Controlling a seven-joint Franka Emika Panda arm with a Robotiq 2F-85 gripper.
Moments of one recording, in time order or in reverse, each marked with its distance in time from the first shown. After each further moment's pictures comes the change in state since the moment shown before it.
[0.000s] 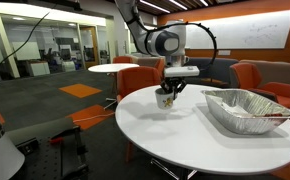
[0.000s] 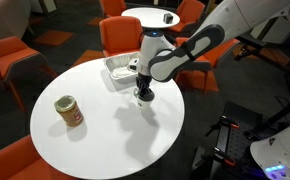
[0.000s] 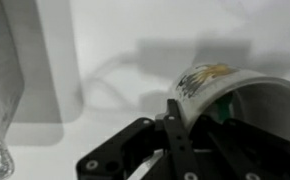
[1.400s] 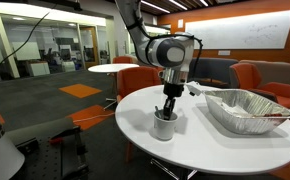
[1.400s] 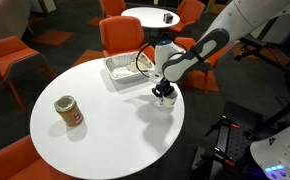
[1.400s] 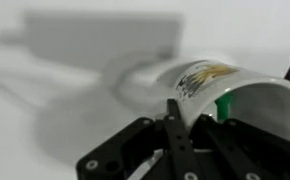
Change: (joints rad) arm -0.111 -0.021 -0.023 -0.142 -0.071 -0.134 -1.202
